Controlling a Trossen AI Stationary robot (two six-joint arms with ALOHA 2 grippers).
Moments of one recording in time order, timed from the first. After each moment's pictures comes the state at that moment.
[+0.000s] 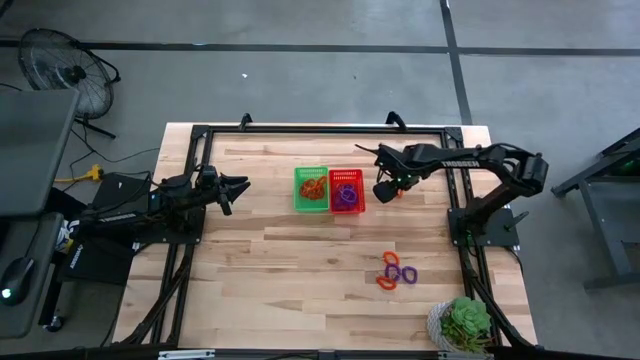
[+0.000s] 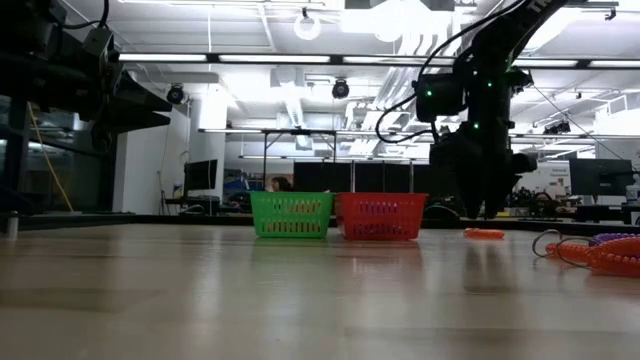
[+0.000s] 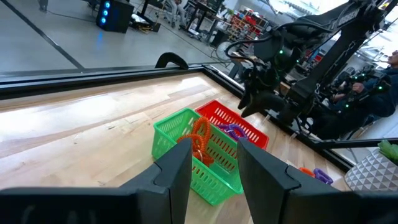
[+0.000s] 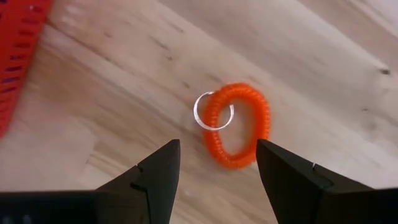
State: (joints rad) left arm 0.18 0.01 0.08 -0.17 -0.26 -0.50; right arm -0.47 1.53 0.85 -0.74 0.04 0.56
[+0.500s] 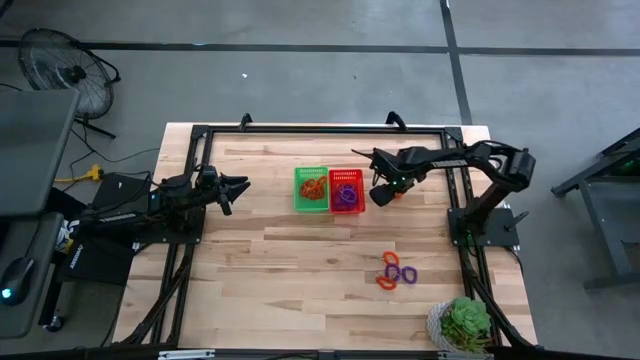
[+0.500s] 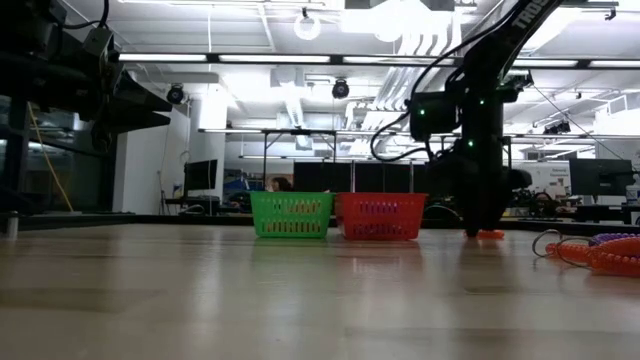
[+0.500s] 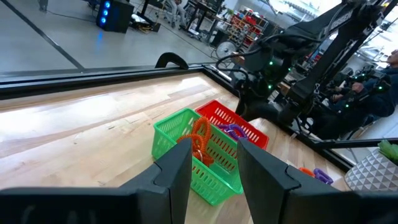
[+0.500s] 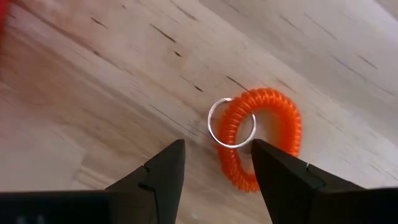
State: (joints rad) left arm 0.18 0.01 0.08 -0.17 -0.26 -0.50; right arm -0.47 1.64 0.84 -0.67 0.02 0.55
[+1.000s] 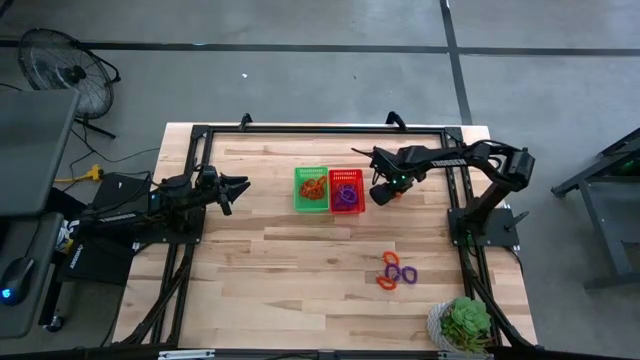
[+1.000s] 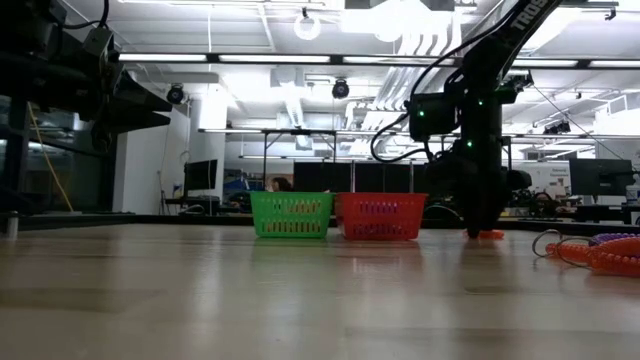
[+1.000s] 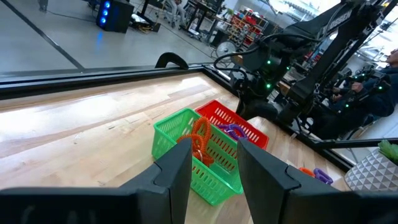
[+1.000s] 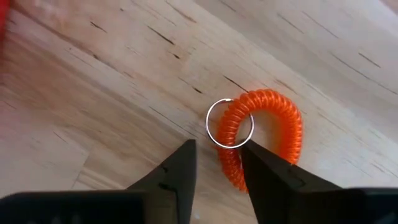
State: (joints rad) left arm 0.18 0.01 0.08 -0.17 -0.26 -0.50; right arm -0.47 1.67 0.84 -0.66 -0.02 0.56
